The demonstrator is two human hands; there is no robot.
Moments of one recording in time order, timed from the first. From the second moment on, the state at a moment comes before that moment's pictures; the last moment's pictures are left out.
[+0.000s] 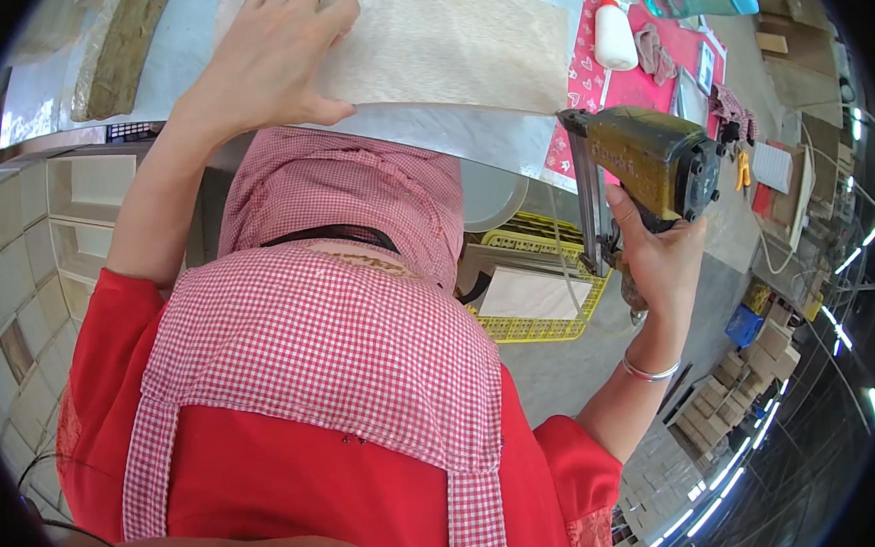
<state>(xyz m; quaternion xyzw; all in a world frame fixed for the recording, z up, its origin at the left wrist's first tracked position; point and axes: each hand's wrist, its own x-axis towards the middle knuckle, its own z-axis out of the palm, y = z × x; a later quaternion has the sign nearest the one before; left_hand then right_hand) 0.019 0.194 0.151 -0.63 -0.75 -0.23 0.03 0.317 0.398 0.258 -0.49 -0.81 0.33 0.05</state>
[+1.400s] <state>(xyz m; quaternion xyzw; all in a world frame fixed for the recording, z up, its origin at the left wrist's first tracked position) 0.047 0.207 0.151 -0.57 -0.74 -0.28 0.20 0.286 0.363 0.256 -0.37 -0.87 0.32 0.09</state>
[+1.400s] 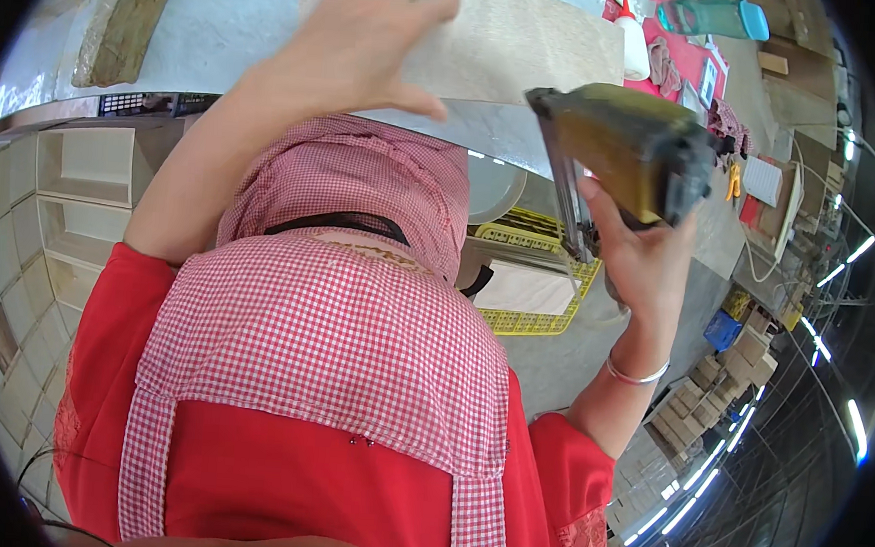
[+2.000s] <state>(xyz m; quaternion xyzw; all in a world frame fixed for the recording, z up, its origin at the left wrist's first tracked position) 0.019 0.166 0.092 -0.51 -0.70 -0.49 -0.10 0.257 0.309 0.247 -0.30 -0.88 0.36 0.00</state>
